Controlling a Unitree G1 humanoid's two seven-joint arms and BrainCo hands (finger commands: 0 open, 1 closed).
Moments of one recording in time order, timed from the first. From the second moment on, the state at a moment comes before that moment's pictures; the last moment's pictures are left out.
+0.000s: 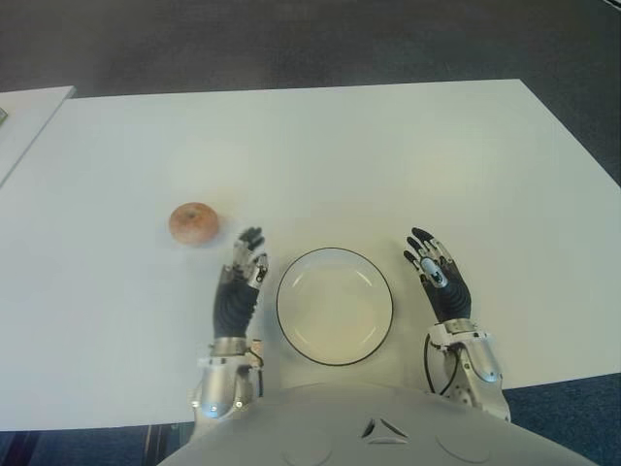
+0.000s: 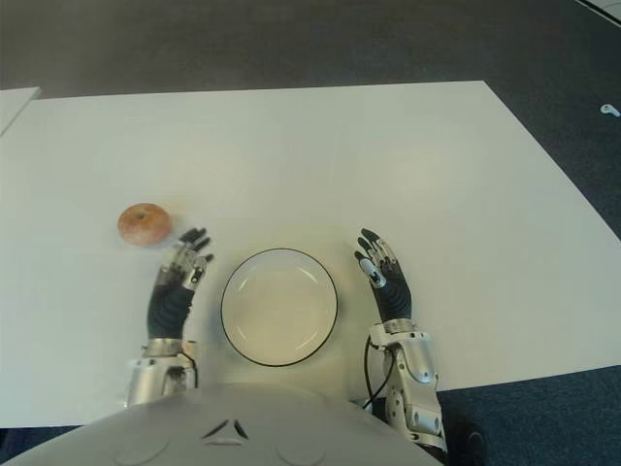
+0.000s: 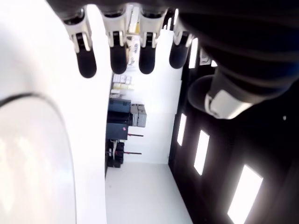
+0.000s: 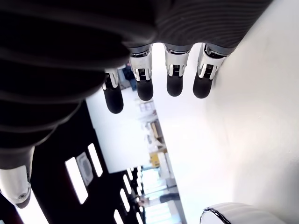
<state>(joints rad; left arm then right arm) 0.69 -0.05 -0.19 -0.39 0.11 -0.29 0.08 0.43 -0.02 -0.06 -0.09 0.28 -0.19 0.27</state>
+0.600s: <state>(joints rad) 0.63 0.09 -0.06 -0.63 0.82 -0.19 0.15 0.42 0.00 -0.06 -0.07 0.27 -0.21 0.27</state>
